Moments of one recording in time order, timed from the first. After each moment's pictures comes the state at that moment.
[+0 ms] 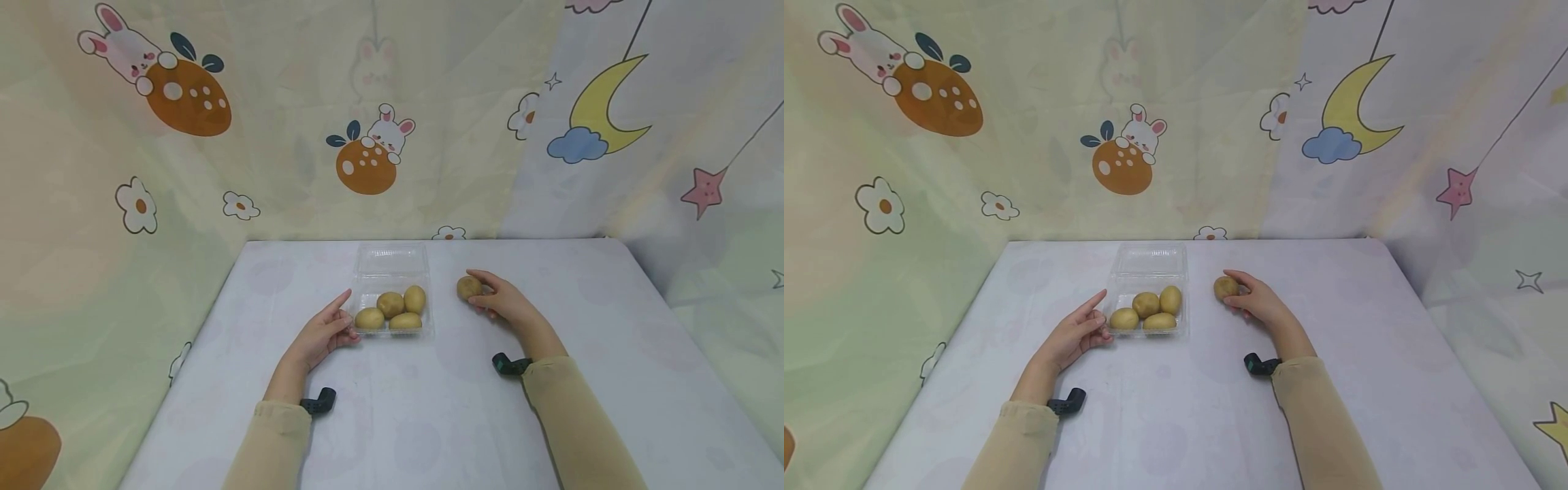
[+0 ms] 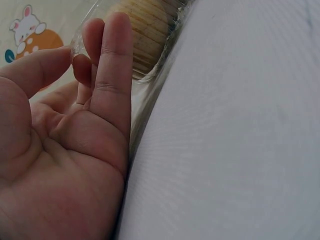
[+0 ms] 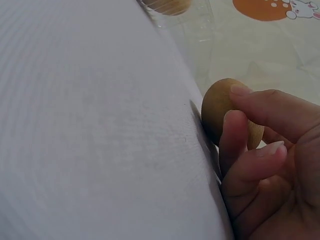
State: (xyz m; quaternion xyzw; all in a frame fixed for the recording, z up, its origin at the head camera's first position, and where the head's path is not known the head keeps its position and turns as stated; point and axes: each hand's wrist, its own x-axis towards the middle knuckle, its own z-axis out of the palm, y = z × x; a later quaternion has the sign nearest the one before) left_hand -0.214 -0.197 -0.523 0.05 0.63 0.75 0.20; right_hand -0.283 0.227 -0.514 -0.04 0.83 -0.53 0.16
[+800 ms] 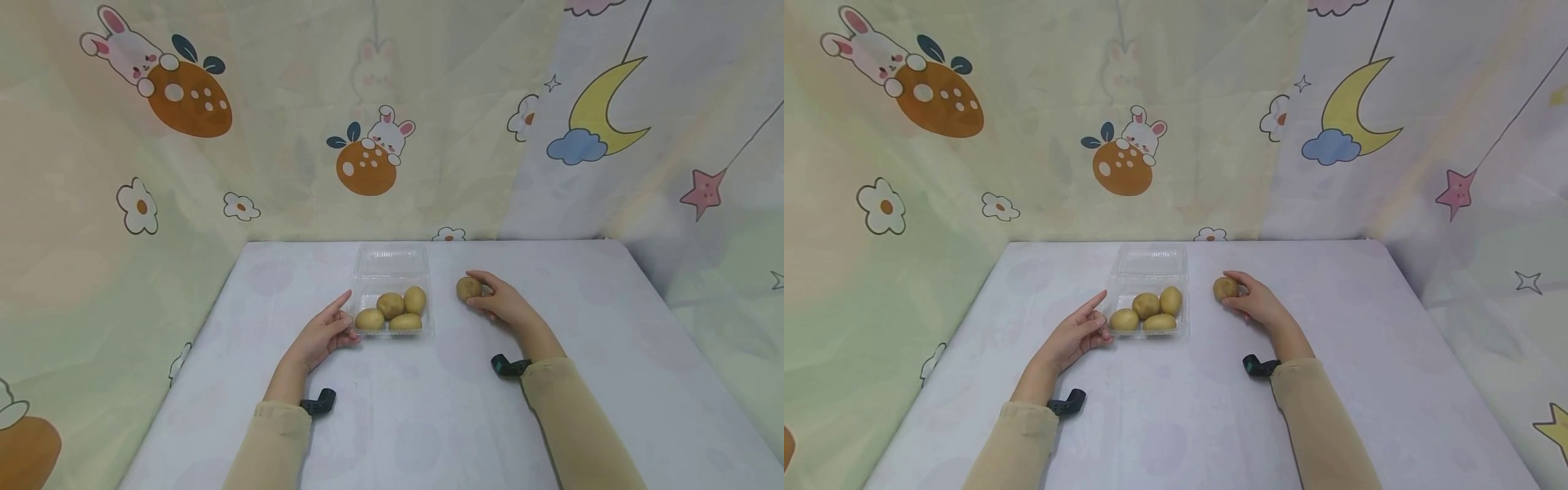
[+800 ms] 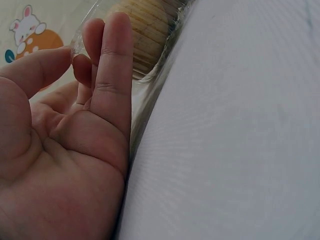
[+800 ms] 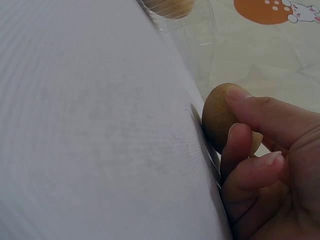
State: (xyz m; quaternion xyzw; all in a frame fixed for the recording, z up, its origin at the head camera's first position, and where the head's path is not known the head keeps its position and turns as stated) left_hand -0.209 -0.194 -0.506 0.04 0.64 0.74 0.22; right_hand -0.285 0.226 -0.519 -0.05 0.85 -0.50 0.14
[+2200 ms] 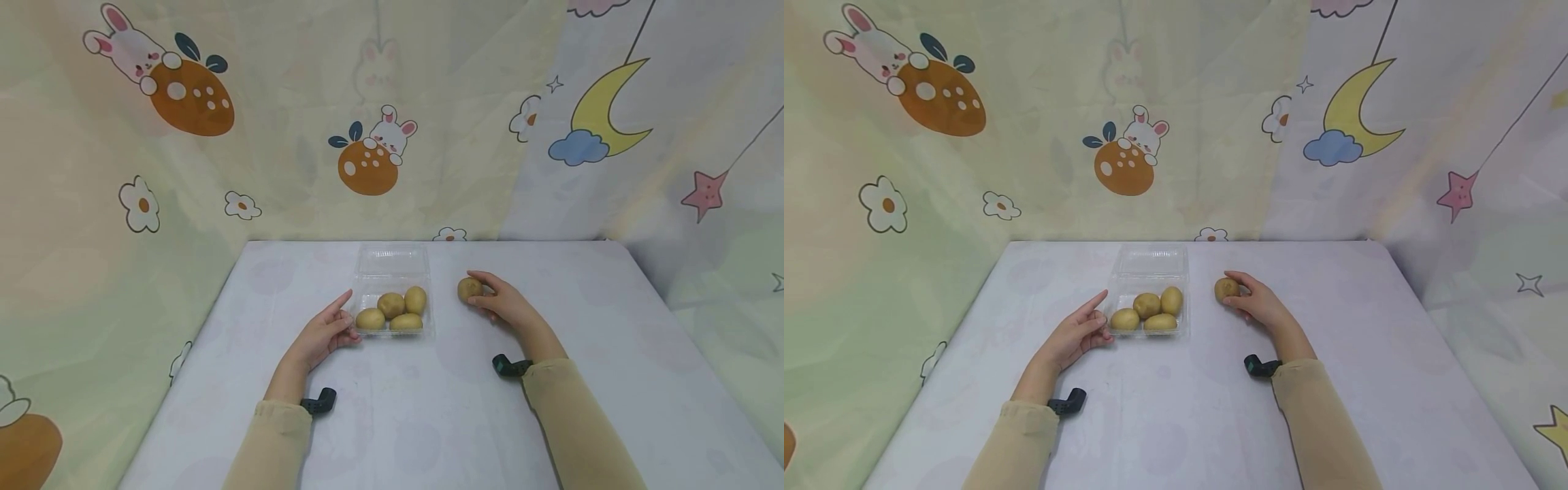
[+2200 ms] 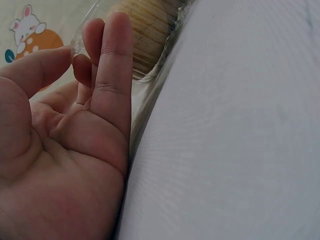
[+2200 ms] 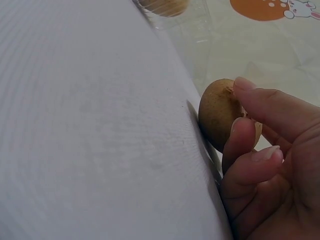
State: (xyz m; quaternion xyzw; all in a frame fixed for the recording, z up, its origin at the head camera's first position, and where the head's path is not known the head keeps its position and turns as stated) left_hand -0.216 -0.197 -0.525 0.05 0.64 0.74 0.20; right_hand -0.282 0.226 -0.515 -0.06 0.84 -0.52 0.14
